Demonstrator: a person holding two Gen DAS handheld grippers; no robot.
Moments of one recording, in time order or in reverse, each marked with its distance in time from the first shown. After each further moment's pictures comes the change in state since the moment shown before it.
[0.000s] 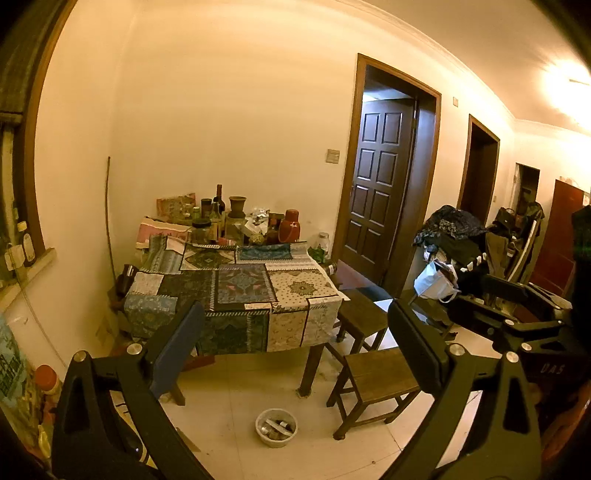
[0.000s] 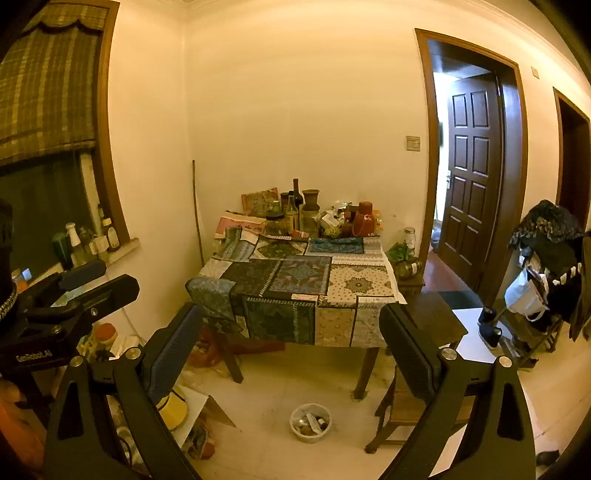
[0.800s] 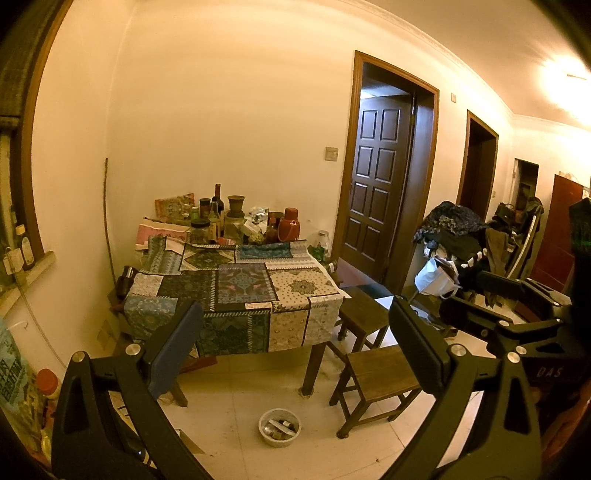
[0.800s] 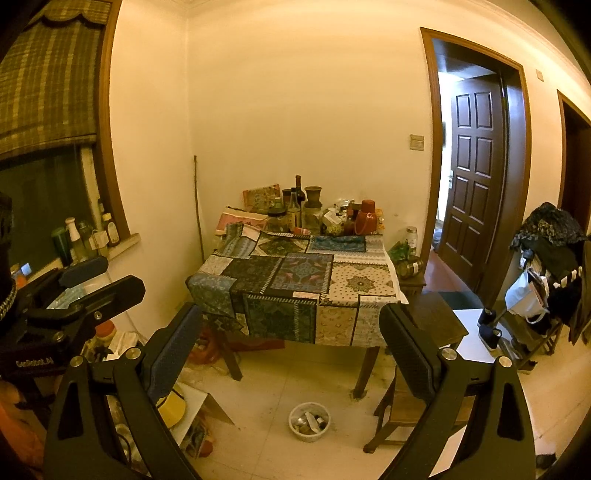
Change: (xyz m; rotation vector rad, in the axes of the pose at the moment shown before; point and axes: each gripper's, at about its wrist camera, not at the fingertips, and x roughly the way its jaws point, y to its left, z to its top) left arm 0.003 0.000 0.002 0.014 0.001 -0.007; right arm -0.001 -0.002 -0.003 -0.005 0.007 0.010
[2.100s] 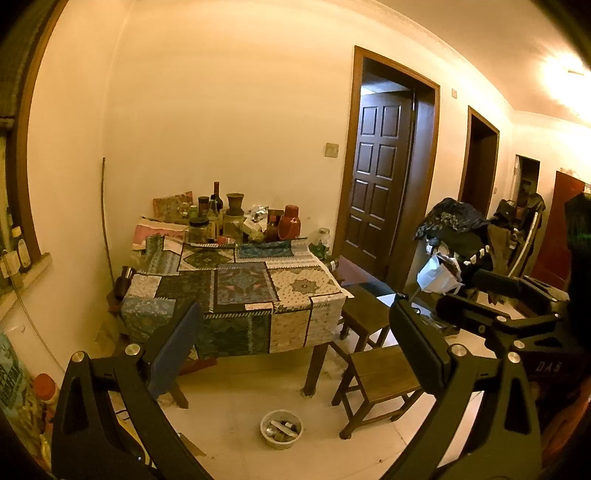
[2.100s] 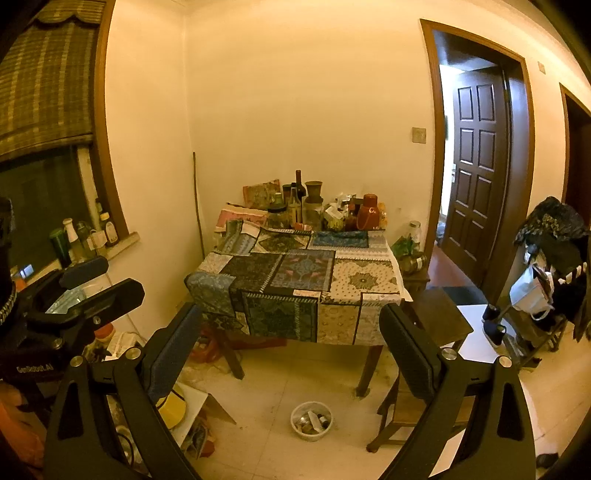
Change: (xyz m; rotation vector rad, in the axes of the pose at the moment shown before) left arm 0.021 0.010 -0.004 0.012 0.015 -0.004; right arm 0.013 -0.016 0.006 0.004 0.033 0.019
